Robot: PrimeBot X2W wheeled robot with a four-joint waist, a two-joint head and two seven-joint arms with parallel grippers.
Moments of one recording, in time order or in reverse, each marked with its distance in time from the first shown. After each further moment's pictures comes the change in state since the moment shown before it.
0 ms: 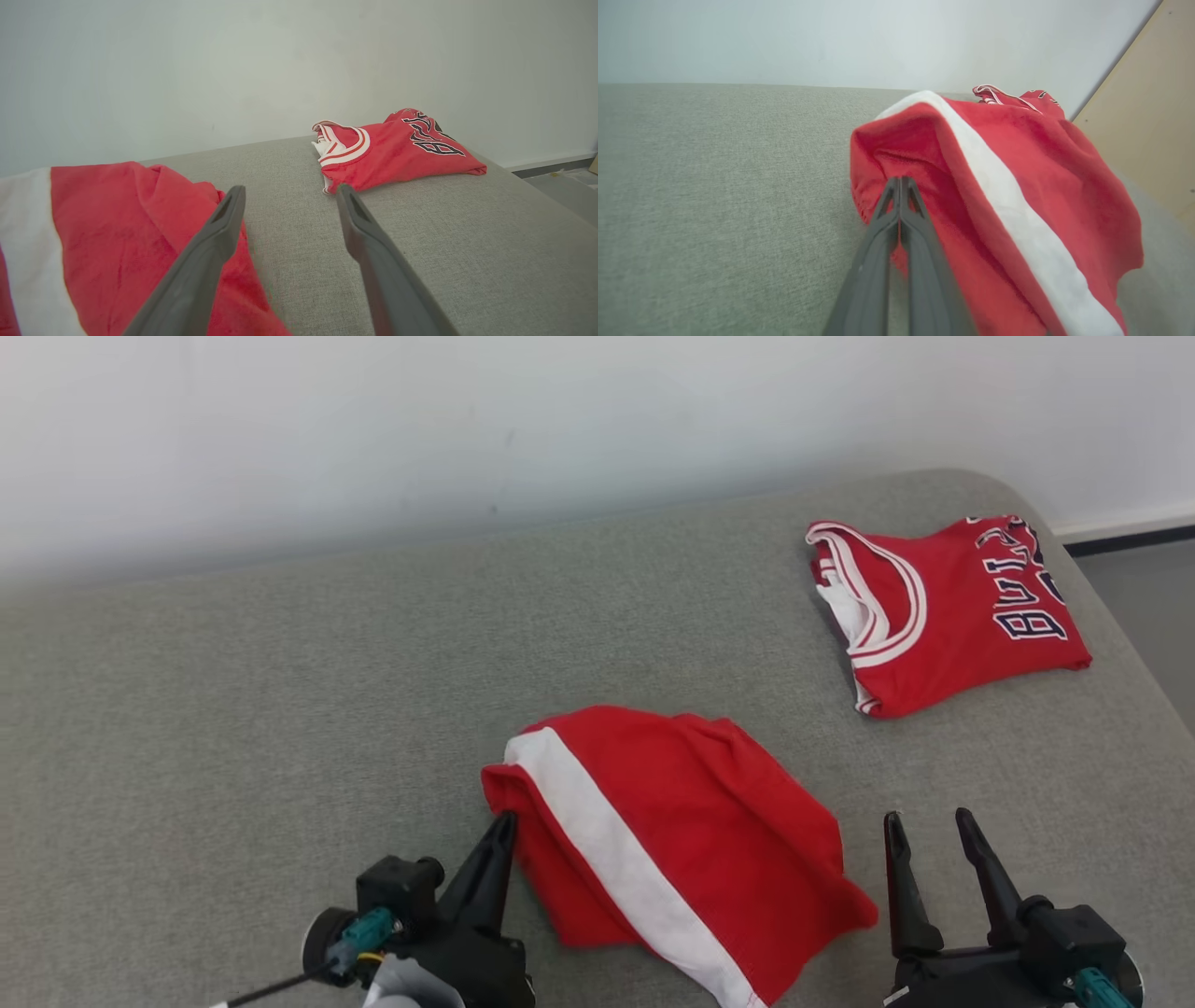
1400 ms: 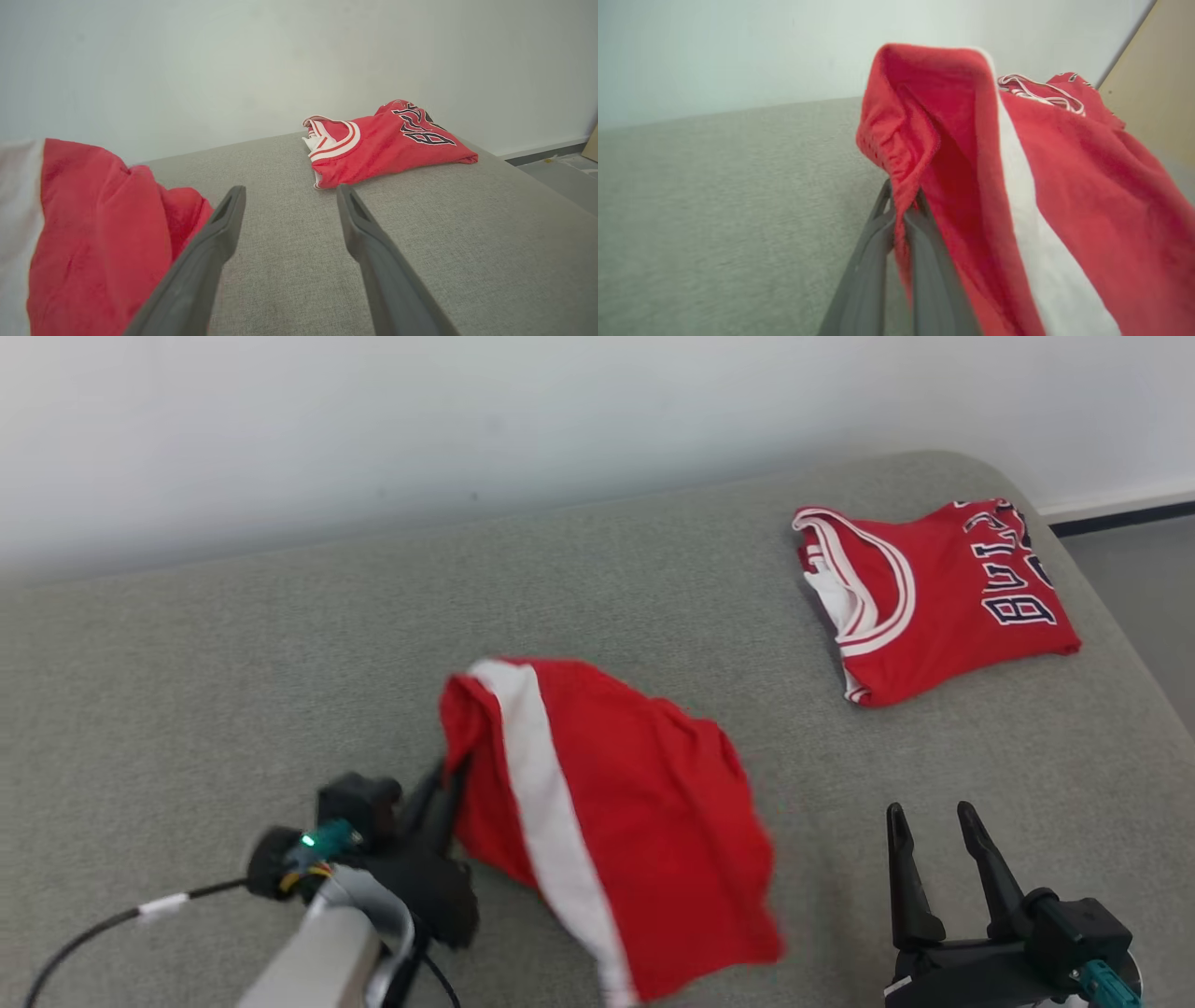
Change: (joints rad) left arm -0.198 0.105 -0.159 0.177 -0.124 0.011 0.000; right arm -0.012 0.003 -0.002 0.009 0.033 0.000 0.000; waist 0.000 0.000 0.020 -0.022
